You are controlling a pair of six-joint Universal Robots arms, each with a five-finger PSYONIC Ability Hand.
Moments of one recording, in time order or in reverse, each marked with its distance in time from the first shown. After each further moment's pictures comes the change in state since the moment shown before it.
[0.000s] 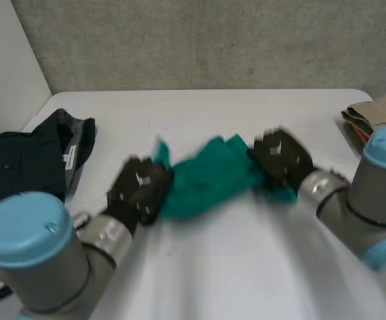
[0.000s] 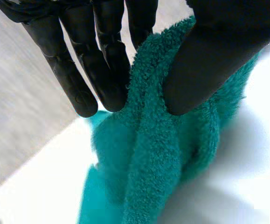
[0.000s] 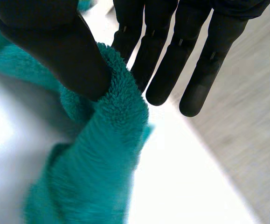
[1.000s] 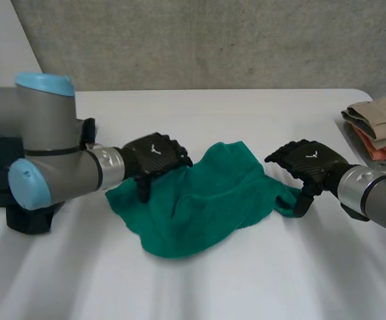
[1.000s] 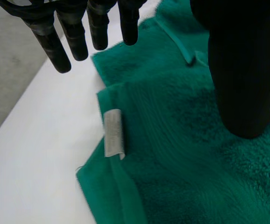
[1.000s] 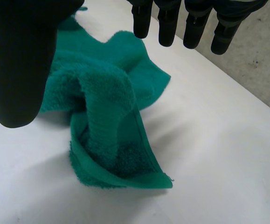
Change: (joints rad) left arm 0.230 -0.464 0.924 -0.873 0.513 0.485; right arm -0.160 -0.045 -0.100 0.405 -0.049 0.100; left_hand -0.949 -0.989 -0.985 -1.002 -0.906; right_hand -0.886 -0.963 -0.980 -0.985 -0.958
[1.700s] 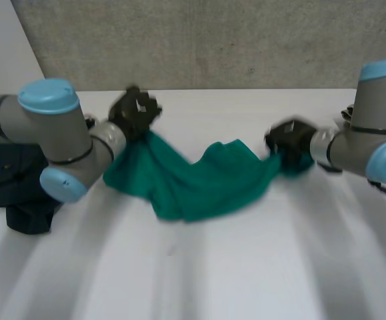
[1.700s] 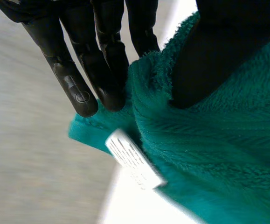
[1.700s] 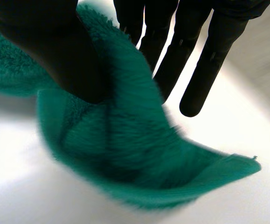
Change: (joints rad) left arm -0.013 -0.012 0.009 0.560 -0.293 -0.003; right arm 0.070 0.545 -0.937 0.332 0.054 -0.073; left_hand 0.940 0.970 0.987 0.999 0.929; right_hand 0.872 0.969 0.977 0.991 0.932
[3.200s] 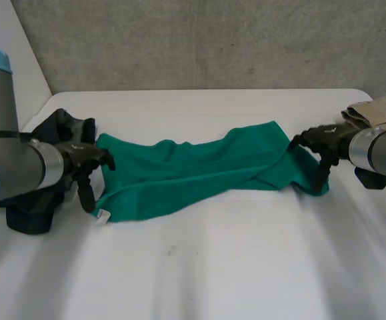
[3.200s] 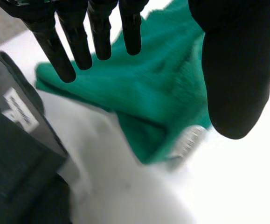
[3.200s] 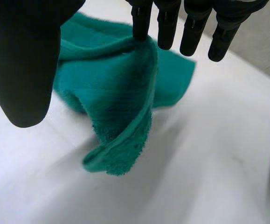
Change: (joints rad) left arm 0.133 0.272 -0.217 -0.729 -0.134 -0.472; right arm -0.096 -0.287 0.392 0.090 0.084 0.124; left_hand -0.829 -0.861 -0.880 -0.880 -0.831; right_hand -0.836 -0.932 -0.898 -0.916 -0.859
